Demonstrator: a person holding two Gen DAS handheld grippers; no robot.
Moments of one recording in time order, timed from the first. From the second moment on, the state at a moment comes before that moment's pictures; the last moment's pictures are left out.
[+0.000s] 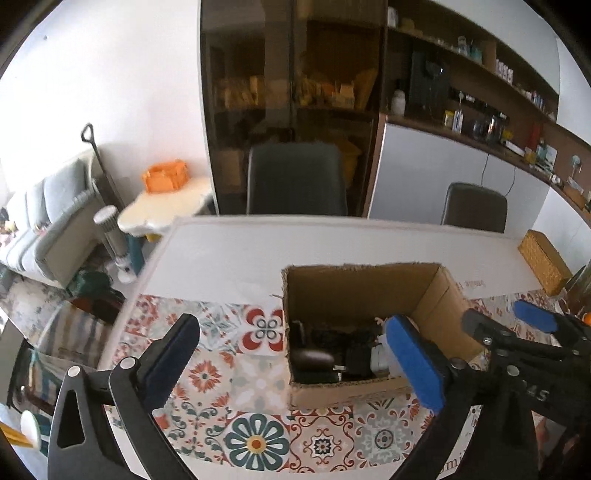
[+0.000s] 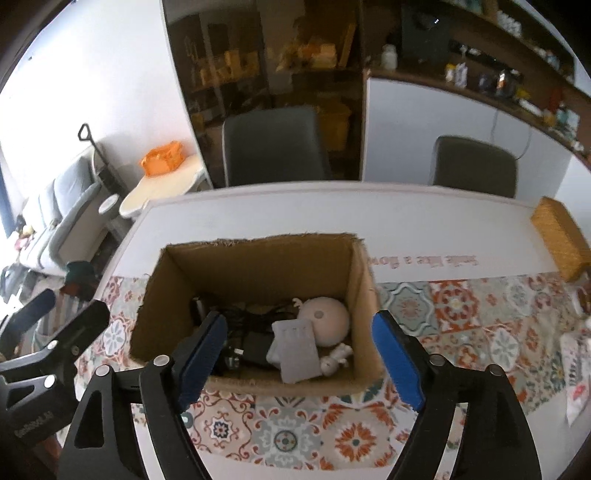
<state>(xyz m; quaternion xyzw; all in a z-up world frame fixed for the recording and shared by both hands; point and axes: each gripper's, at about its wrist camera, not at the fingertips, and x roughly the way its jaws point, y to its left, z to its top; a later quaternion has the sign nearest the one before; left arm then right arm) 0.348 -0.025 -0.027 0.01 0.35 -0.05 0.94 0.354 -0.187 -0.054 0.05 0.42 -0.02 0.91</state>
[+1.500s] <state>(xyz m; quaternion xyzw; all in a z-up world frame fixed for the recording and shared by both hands) 0.153 0.010 0.050 0.02 0.20 -0.02 0.98 0.123 -0.174 0.055 0.07 0.23 -0.02 0.97</state>
